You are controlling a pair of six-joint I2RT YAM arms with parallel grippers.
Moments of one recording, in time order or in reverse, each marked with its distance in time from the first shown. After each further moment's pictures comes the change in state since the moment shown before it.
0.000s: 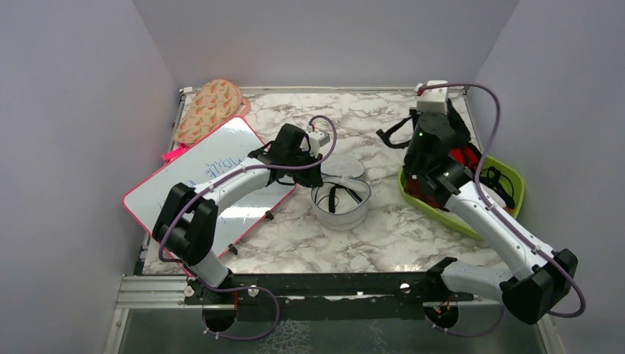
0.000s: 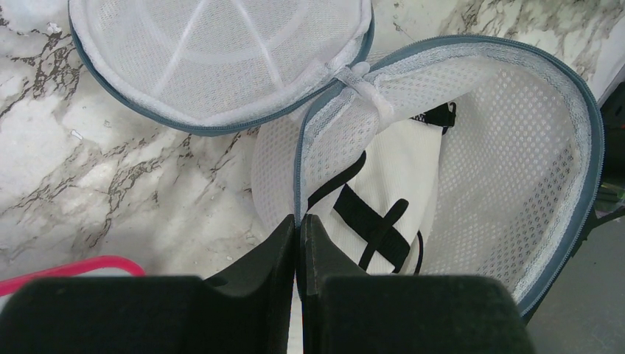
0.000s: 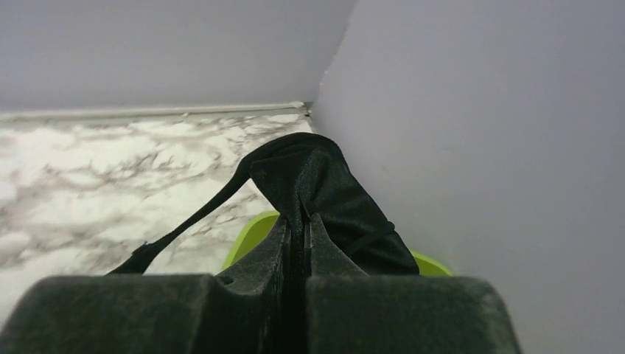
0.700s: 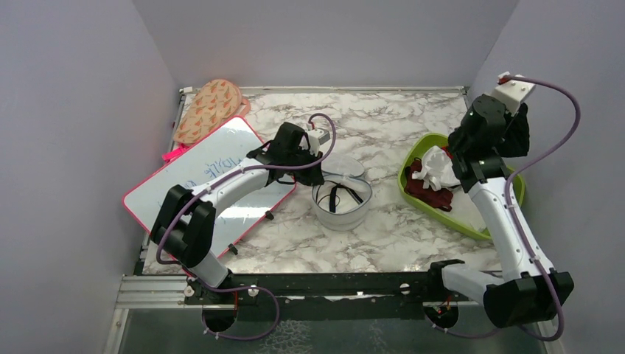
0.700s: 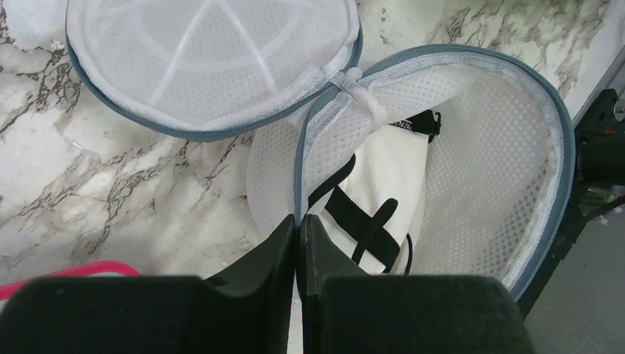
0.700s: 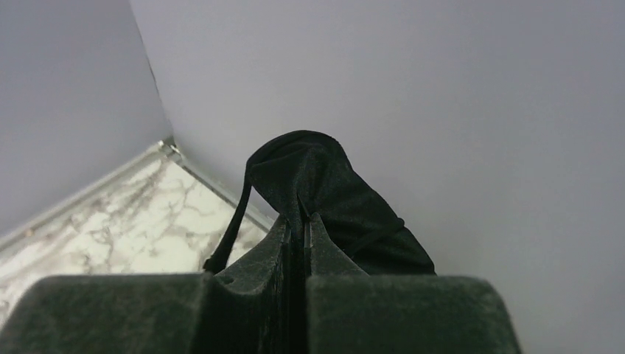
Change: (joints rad) left arm 0.000 -0.012 0.000 0.018 0.010 -0.013; right arm -0.486 -0.013 0.109 -0.030 0.038 0.200
